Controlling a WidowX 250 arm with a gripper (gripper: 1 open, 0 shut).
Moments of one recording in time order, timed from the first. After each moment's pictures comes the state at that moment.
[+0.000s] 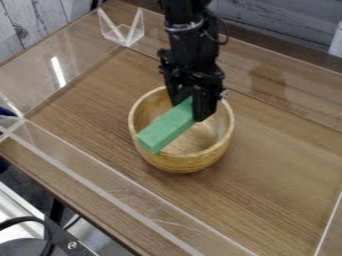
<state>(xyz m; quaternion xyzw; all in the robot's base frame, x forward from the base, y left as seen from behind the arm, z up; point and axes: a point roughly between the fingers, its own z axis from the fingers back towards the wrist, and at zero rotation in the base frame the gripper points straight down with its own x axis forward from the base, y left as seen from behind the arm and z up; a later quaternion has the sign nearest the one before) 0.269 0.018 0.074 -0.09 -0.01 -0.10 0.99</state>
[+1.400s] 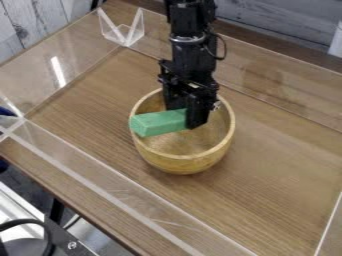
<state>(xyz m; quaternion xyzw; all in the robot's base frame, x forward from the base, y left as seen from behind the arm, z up) 0.277 0.028 0.050 -0.07 0.06 -0.13 0.99</state>
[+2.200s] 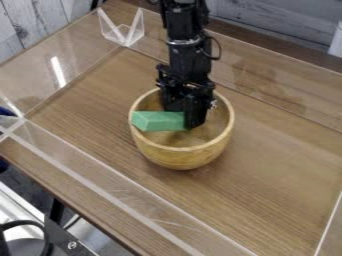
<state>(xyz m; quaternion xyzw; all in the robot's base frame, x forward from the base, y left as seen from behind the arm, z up) 0.283 0.038 0.035 -0.10 0.06 -0.10 0.99</state>
